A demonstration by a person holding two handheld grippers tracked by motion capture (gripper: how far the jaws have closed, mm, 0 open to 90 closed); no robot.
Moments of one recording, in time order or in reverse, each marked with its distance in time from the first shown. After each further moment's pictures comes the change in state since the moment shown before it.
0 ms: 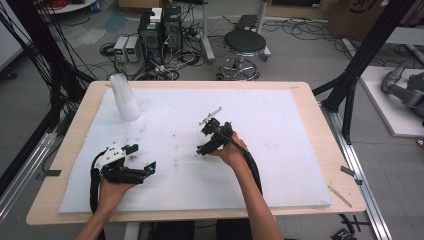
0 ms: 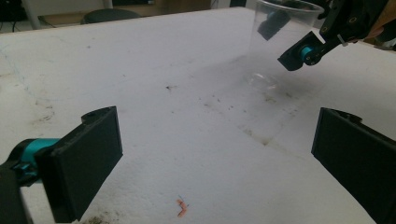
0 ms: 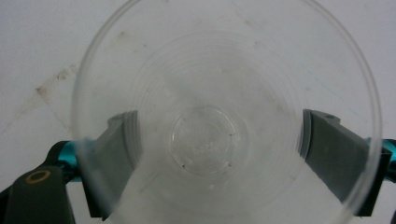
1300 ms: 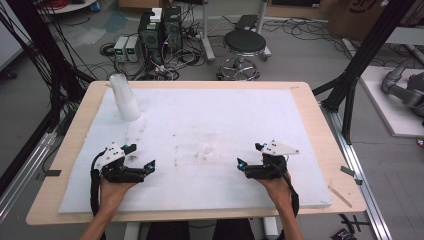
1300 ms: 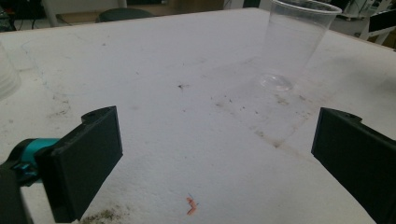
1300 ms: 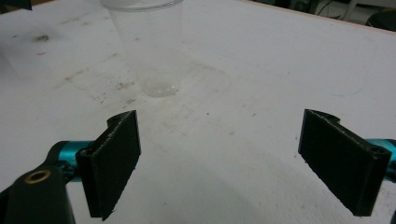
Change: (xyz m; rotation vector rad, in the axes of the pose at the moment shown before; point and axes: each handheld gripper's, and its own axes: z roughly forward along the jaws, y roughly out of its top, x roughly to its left) left arm -0.001 -0.001 0.000 -0.002 0.054 -0.017; right arm -0.018 -0.159 -0.075 -0.520 -0.074 0.190
